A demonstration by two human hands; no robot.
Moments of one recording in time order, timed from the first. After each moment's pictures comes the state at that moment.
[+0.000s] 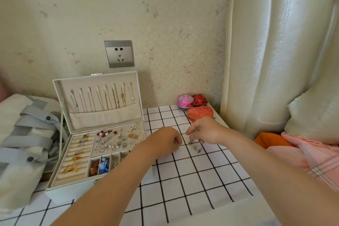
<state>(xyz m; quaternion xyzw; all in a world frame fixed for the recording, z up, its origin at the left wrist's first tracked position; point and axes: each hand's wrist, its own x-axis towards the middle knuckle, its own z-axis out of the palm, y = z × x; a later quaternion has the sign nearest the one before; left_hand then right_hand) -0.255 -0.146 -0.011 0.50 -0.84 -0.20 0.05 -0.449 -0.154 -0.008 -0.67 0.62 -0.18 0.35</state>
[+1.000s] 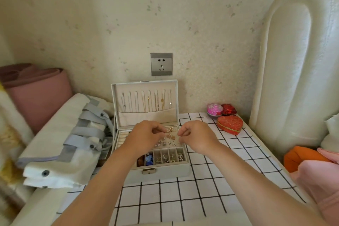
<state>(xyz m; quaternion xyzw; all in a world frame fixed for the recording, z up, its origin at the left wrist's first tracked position) -0.115 -0.086 0.042 0.61 -0.68 -0.26 0.30 -0.309 -0.116 0.020 -0.72 0.59 -0.25 0.25</state>
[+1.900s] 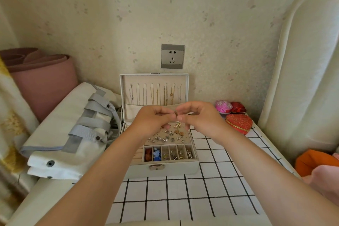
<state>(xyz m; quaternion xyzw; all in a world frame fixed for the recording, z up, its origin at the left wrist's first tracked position) -0.105 -0.090 0.063 0.56 -0.54 -0.43 0.45 -0.286 -0.109 0.067 -0.69 0.43 -0.40 0.42</state>
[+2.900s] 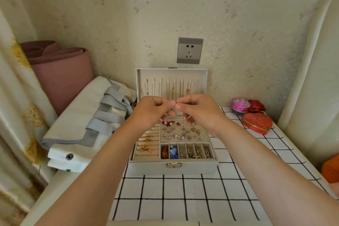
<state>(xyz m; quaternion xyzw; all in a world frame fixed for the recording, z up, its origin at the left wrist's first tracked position) -0.058 -0.098 0.064 0.56 -0.60 -0.36 0.44 -0.233 -0.128 0.061 -0.64 0.42 -0.41 0.50</state>
